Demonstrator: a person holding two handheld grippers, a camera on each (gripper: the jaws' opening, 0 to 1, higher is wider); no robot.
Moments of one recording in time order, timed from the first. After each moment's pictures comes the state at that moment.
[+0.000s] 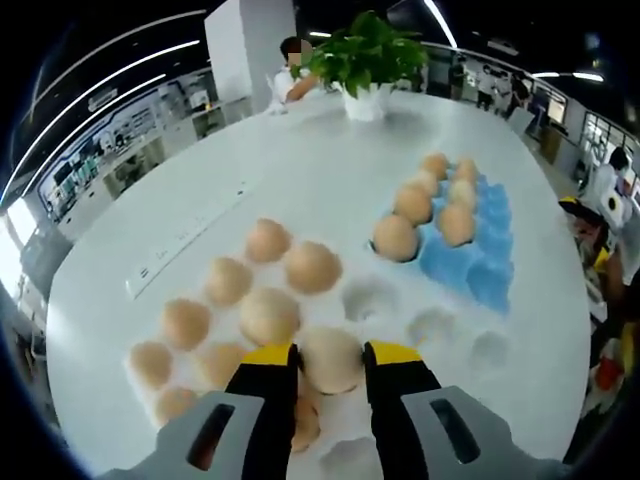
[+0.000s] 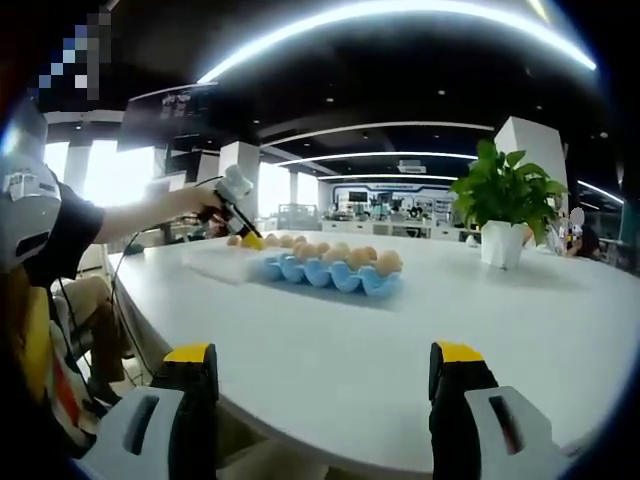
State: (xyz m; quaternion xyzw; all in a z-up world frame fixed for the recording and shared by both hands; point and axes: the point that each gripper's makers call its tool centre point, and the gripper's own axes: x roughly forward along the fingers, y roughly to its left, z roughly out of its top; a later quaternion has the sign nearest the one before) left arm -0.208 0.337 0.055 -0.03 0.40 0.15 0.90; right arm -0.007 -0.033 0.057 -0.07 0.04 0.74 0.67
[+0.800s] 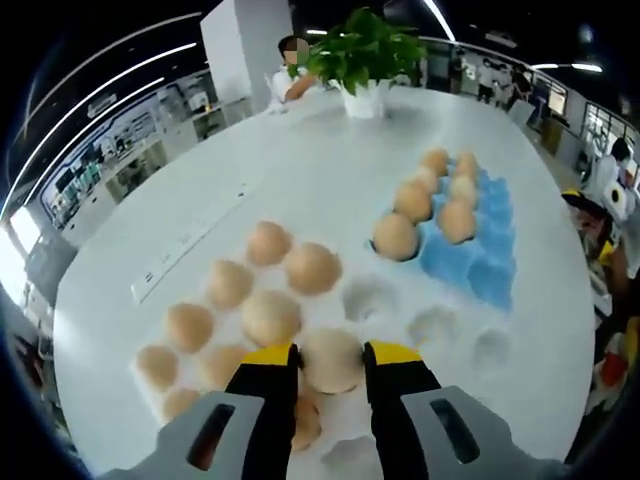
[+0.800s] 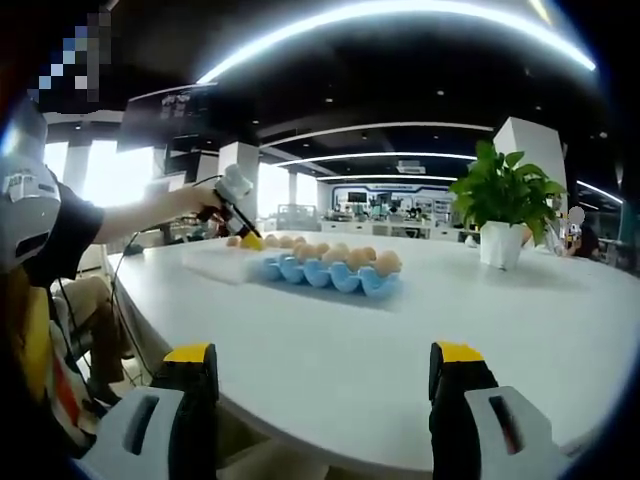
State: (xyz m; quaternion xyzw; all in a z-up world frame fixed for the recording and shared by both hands) left arm -0.209 0.338 0.058 -0.02 0.41 0.16 0.90; right arm -0.008 -0.034 0.058 -0.07 0.04 0.74 0.67
